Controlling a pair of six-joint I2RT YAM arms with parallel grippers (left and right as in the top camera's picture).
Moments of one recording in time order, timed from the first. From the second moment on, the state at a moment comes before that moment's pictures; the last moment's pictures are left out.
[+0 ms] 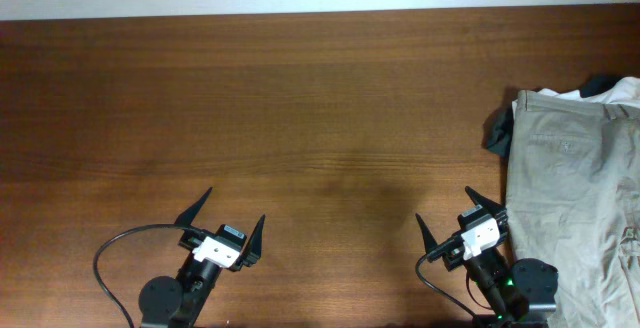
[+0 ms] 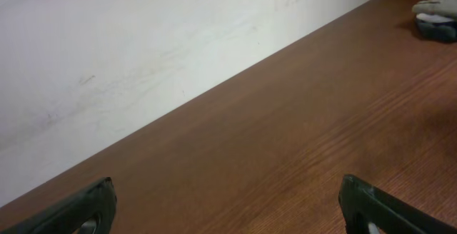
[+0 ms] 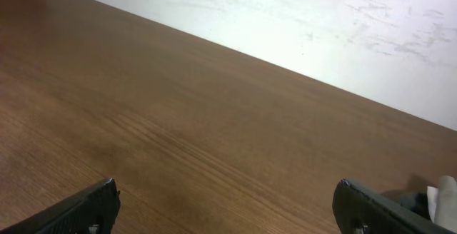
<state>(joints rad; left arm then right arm) -0.13 0.02 0.01 -0.05 0.29 0.37 -0.03 0.01 0.09 -0.27 -0.43 -0.26</state>
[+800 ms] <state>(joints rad) -0.13 0.07 0.12 -0.06 0.31 0.35 -0.03 0.14 0.19 -0.20 -0.45 0.07</state>
